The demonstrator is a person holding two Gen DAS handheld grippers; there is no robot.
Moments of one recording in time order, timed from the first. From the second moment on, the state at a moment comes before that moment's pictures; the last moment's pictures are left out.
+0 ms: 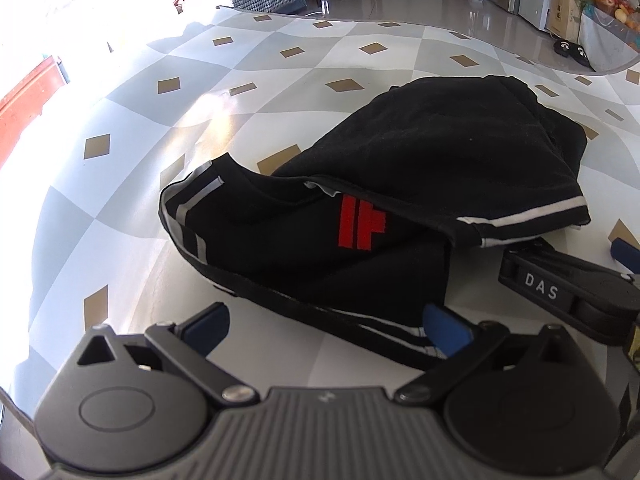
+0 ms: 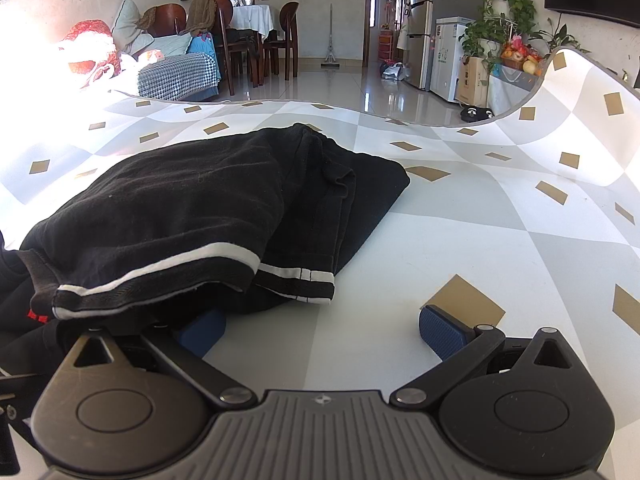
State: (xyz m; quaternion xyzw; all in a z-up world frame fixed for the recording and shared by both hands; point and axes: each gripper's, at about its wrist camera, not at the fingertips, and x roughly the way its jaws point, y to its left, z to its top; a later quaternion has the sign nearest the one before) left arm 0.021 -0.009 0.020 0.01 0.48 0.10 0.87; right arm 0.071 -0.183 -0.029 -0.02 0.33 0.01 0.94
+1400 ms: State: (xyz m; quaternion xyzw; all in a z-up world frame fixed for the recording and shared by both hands) left arm 0.012 0.003 0.032 -0.03 0.48 0.08 0.87; right arm 0.081 -0.188 -0.022 -0.04 0.37 0.05 0.93
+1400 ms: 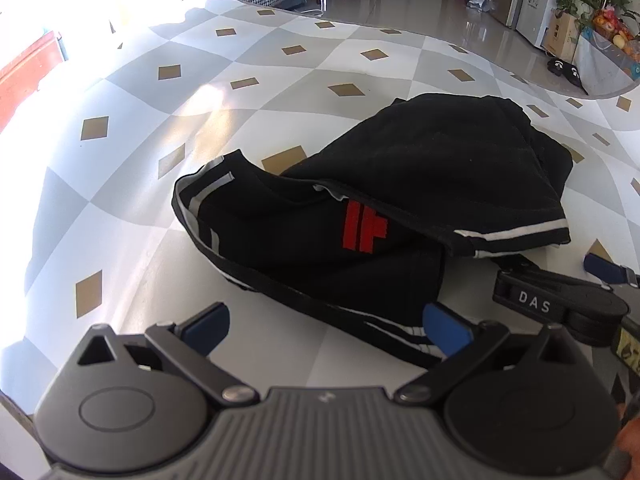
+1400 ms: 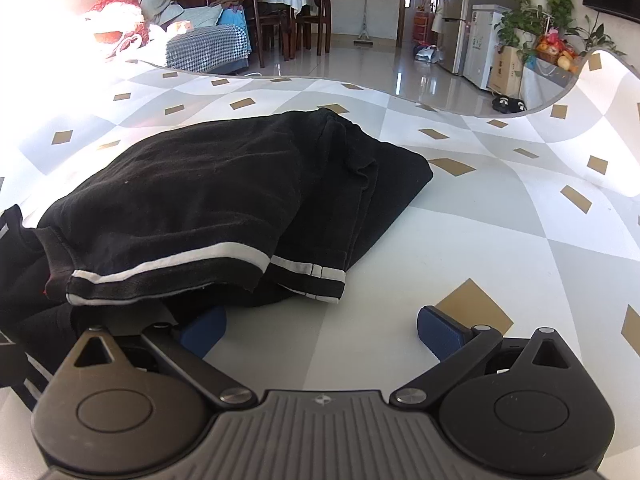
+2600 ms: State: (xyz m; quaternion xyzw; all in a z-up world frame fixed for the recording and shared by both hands) left arm 0.023 0.054 0.081 0.00 0.50 0.07 0.87; right arm 0.032 -0.179 0.074 -0.19 0.33 0.21 0.90
